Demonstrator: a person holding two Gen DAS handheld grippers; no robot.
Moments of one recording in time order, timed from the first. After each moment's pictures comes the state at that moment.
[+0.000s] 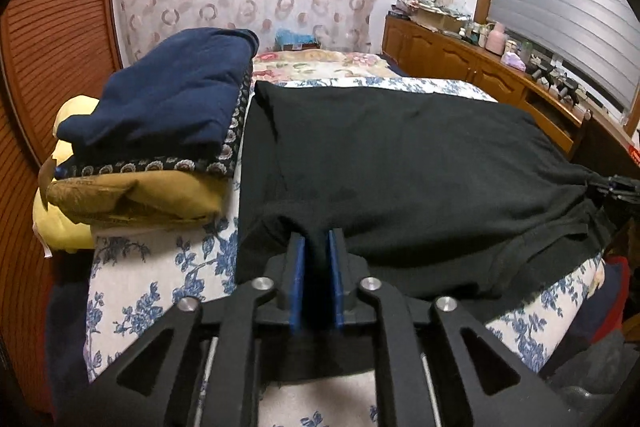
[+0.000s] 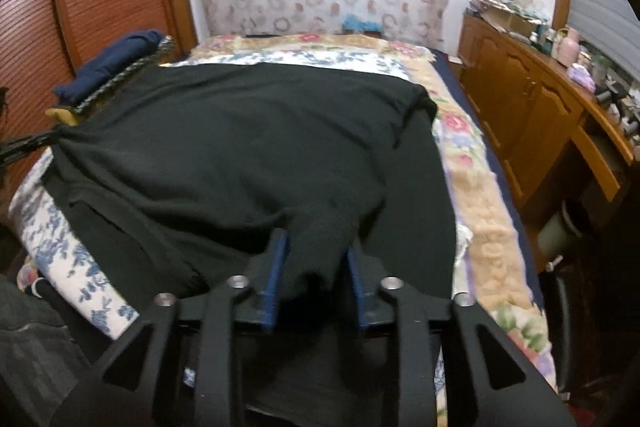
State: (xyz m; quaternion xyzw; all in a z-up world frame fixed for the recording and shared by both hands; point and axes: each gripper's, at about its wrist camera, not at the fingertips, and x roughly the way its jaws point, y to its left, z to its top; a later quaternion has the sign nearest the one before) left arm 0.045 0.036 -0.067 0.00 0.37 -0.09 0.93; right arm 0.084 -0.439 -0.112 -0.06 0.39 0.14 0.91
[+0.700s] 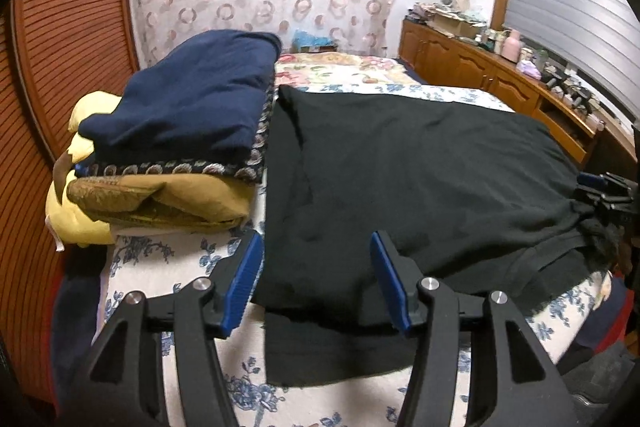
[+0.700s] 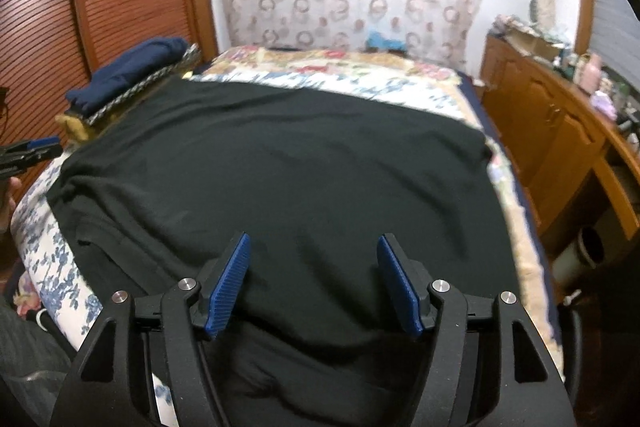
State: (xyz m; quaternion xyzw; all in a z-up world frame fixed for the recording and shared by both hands) left arm 0.042 0.049 -0.067 -0.01 0.37 -0.06 0.93; right arm 0.116 -0.378 -0.117 -0.07 0.37 0.19 0.91
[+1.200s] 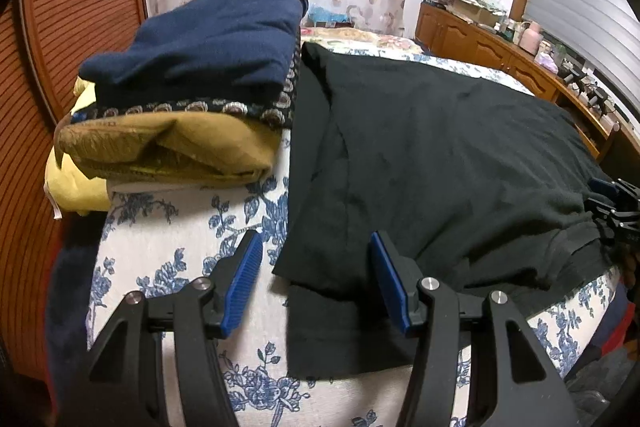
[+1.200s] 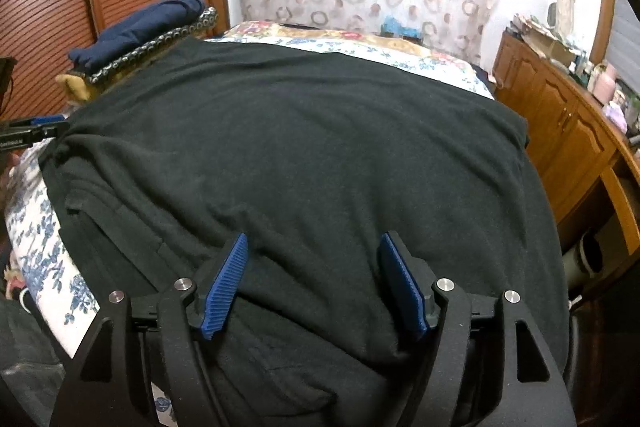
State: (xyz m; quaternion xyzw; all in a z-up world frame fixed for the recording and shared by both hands) left arm 0.045 0.060 -0.100 -0.03 0.41 -0.04 0.91; right arm 0.112 -0.347 -0.142 -0.10 0.38 0.19 0.90
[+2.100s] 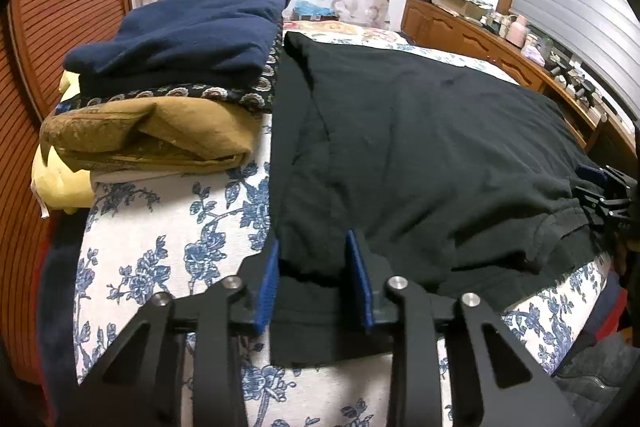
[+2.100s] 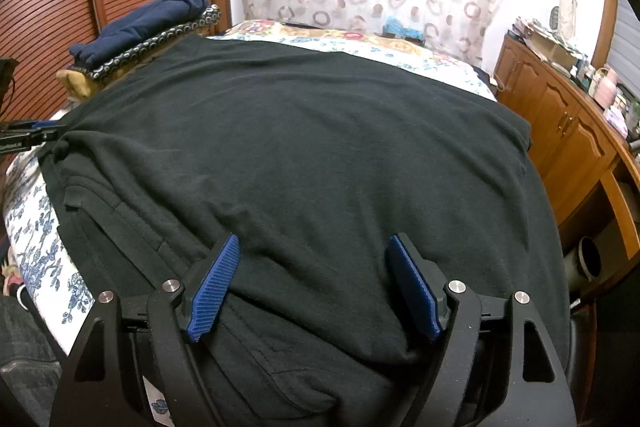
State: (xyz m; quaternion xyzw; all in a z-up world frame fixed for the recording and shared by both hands) left arm 0.040 0.056 -0.101 -0.03 0.42 -0.08 0.91; right arm 0.115 -0.343 -0.143 -0.11 0.39 0.19 0.90
